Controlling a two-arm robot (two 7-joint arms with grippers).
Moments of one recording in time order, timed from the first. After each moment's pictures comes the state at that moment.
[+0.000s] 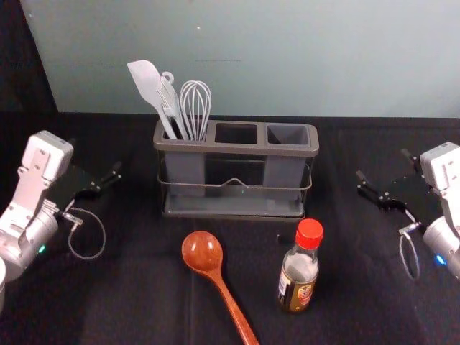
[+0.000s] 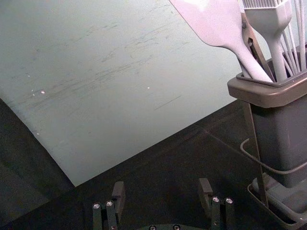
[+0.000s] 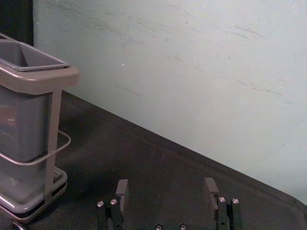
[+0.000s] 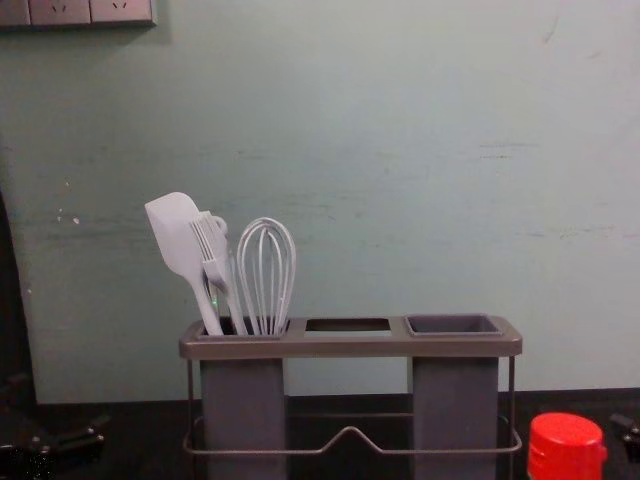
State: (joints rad) left arm -0.20 0.60 0.45 -1.41 -0.25 -0.12 0.03; right arm 0.20 0.60 -0.45 -1.41 0.25 -0.12 -0.03
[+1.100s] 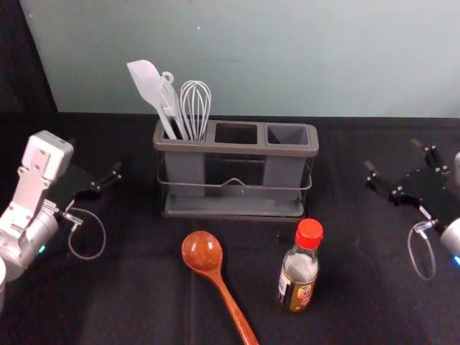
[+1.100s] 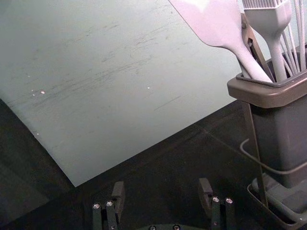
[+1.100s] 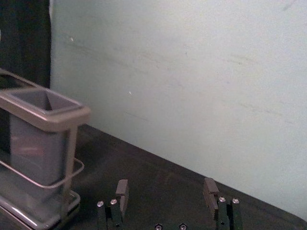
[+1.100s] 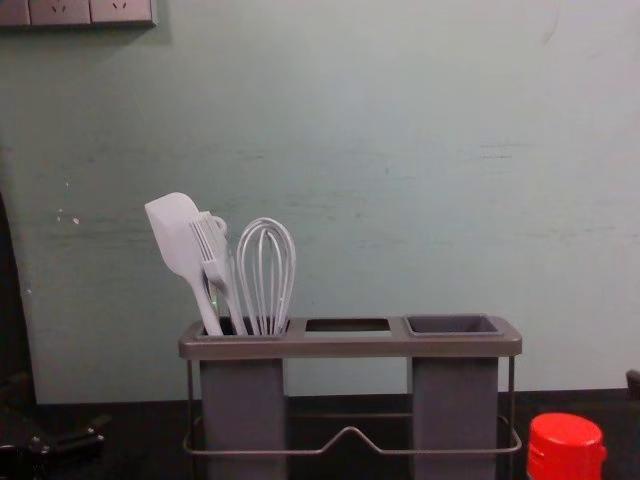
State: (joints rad) left arm -0.20 0.60 0.45 -1.41 -0.25 -0.12 0.03; right arm 0.12 0.63 -0.36 -1.49 0.31 -0.22 0.05
